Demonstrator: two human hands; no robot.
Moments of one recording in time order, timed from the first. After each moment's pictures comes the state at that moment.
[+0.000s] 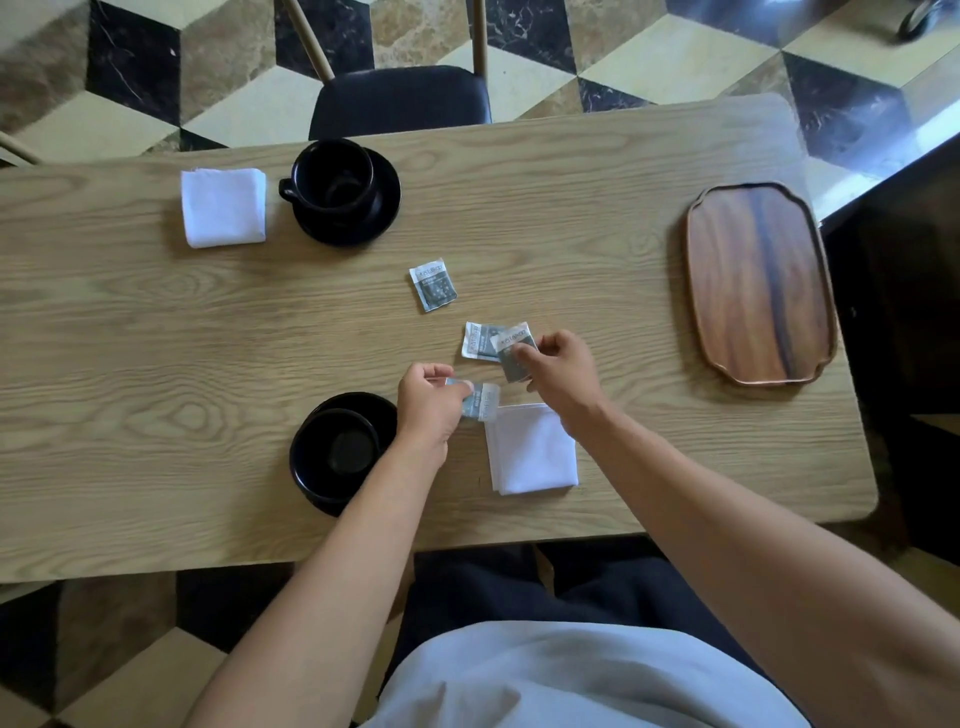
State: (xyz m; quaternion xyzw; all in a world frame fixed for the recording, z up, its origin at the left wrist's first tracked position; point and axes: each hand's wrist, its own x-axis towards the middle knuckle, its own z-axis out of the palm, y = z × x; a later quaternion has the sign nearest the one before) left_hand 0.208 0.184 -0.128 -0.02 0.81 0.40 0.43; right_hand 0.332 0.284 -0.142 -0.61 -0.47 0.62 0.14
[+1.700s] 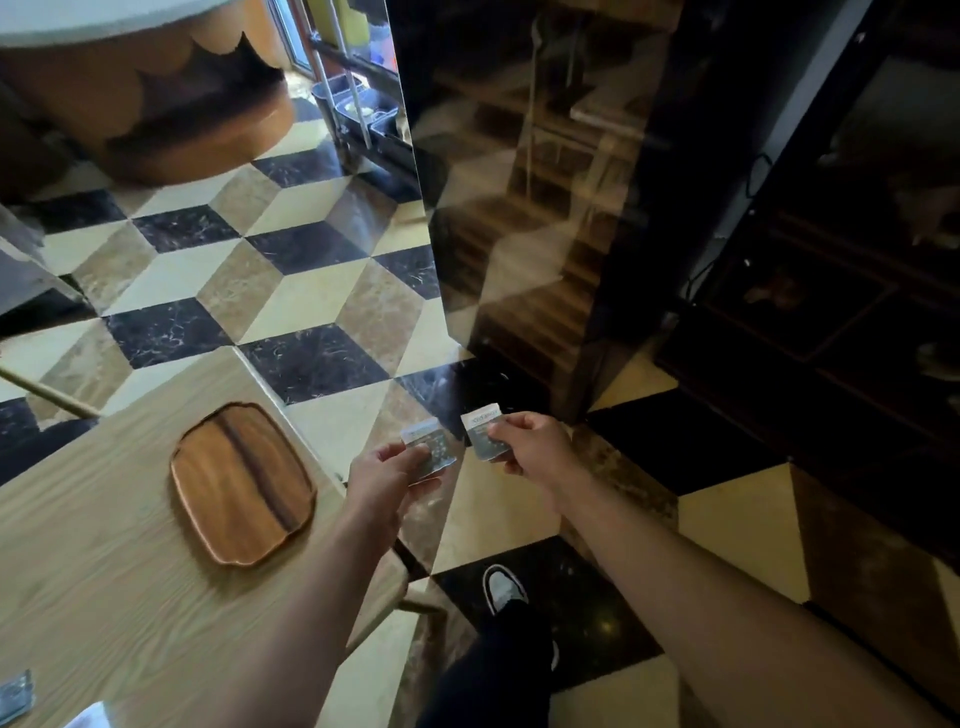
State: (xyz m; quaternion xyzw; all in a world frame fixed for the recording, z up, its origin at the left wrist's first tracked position) left_hand 0.739 0.389 -0.018 0.22 0.64 0.39 0.63; right_hand 0.928 0.382 -0.015 -0.66 -0.29 0.58 0.38
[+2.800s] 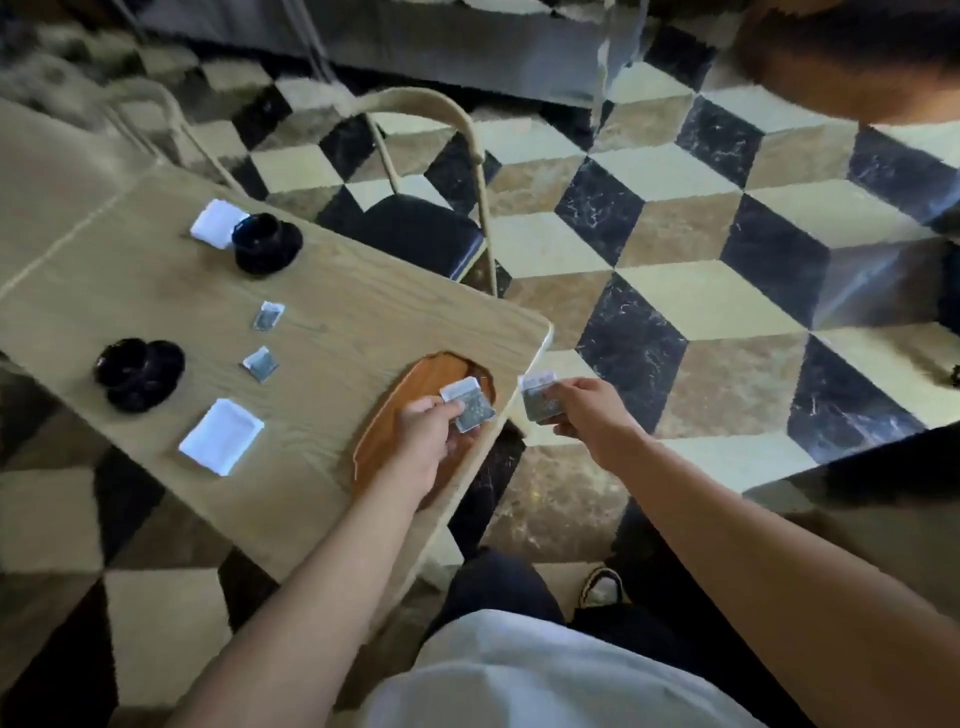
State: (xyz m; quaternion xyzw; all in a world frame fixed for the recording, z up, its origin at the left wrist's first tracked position) left_hand 0.602 0.556 -0.017 -0.18 0.70 0.63 0.28; right_hand 0.673 0.746 -0.040 -0.42 -0.59 0.69 -0.05
